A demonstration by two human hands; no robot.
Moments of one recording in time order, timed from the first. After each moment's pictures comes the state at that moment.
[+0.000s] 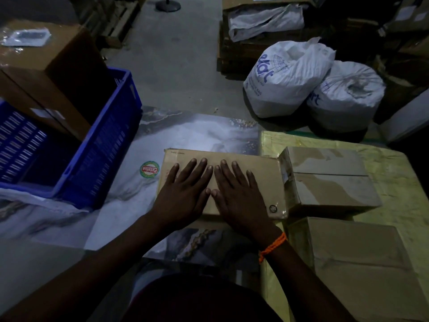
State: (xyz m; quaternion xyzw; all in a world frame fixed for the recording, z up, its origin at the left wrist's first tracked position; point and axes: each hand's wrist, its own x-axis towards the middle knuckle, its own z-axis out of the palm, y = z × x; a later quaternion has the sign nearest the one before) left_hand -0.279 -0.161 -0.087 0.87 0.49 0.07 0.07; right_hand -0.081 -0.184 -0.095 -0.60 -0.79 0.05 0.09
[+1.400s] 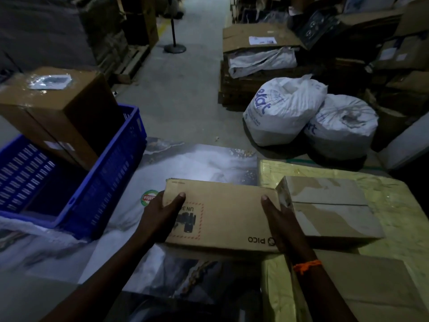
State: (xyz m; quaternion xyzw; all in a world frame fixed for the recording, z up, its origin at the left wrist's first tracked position) left_hand -0.307 -0.138 -0.072 0.51 0.66 0.30 0.46; right_hand -0.001 -0.173 -0.059 -0.71 -0.33 0.48 0.39
